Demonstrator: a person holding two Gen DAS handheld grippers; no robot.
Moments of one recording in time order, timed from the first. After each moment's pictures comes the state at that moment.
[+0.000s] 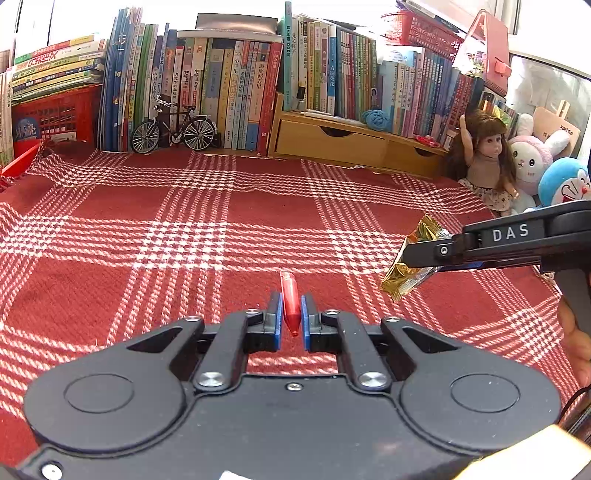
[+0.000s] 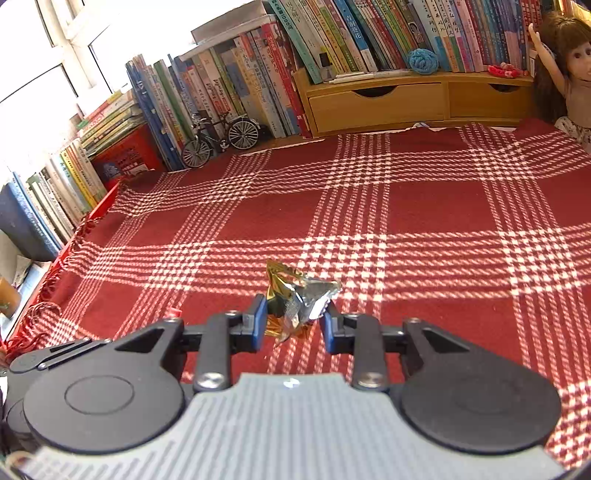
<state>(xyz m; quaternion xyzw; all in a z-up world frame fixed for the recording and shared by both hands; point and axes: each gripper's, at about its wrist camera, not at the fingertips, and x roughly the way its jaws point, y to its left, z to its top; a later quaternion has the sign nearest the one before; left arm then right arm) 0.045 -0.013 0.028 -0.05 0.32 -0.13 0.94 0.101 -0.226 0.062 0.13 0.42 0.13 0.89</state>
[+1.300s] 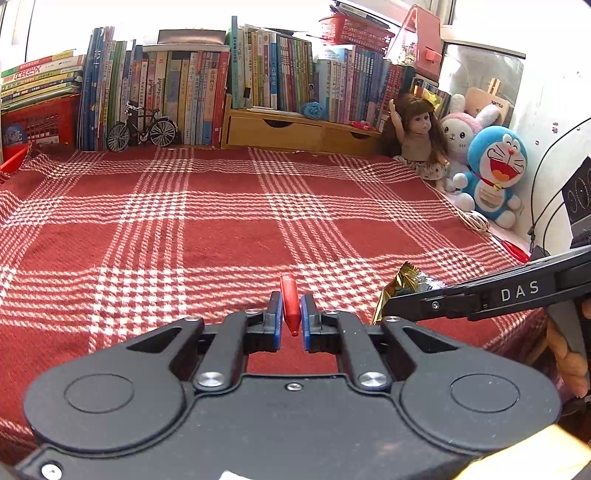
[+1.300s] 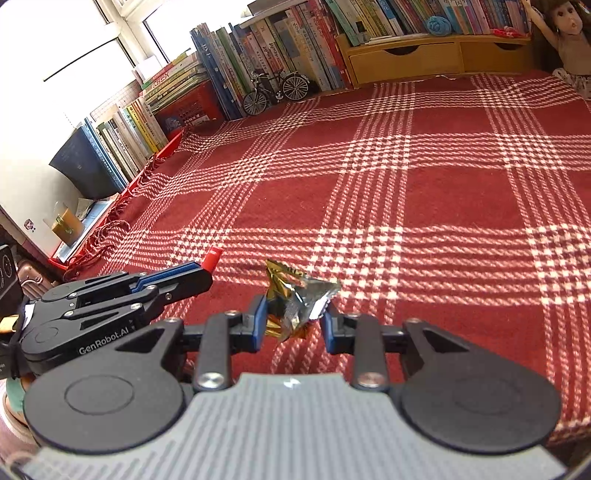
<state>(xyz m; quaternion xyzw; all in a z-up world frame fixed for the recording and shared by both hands) -0.080 -0.012 0.038 -0.03 0.31 -0.20 0.93 -0.039 -0.230 0.061 0.14 0.44 0.20 0.87</state>
